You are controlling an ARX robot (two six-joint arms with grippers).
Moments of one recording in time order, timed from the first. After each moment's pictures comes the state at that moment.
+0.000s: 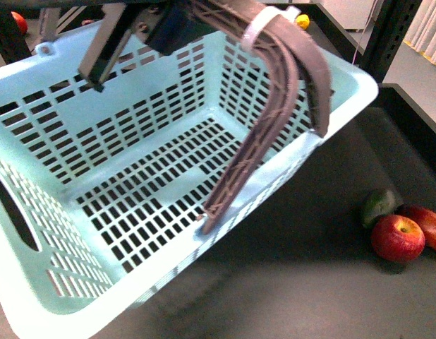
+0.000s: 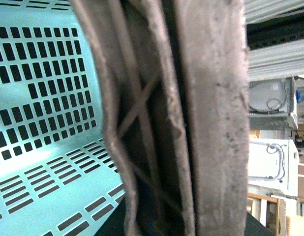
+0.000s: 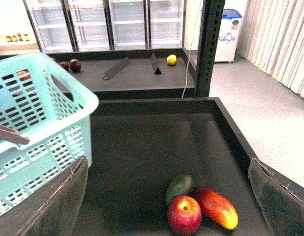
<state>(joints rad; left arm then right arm) -0.56 1.63 1.12 0.02 -0.03 -1.13 0.00 0.00 0.02 0.00 0.00 0.00</state>
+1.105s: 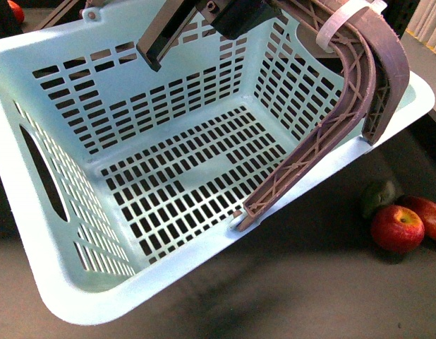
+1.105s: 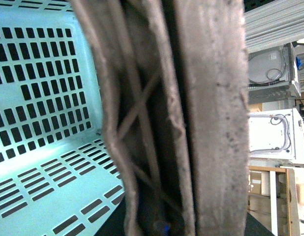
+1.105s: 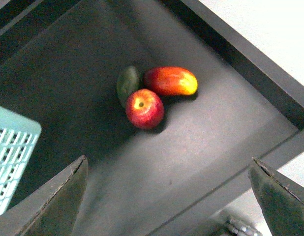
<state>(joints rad) -0.65 1.67 1.18 0.02 -0.03 -1.07 -0.25 0.93 0.31 0.02 0.05 0.38</state>
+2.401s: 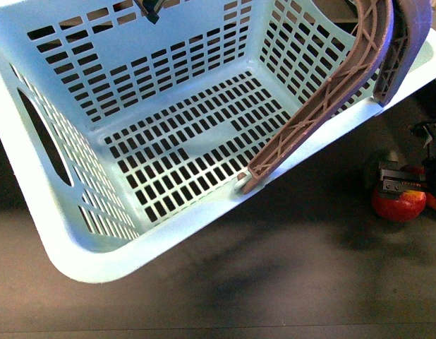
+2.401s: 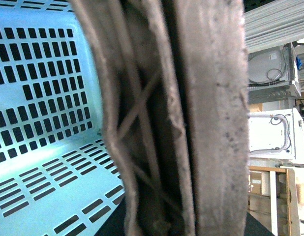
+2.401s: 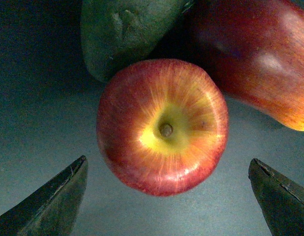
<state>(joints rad) -0.65 1.67 1.18 0.02 -0.03 -1.07 -0.08 2.39 1.18 0.10 0.11 0.05</state>
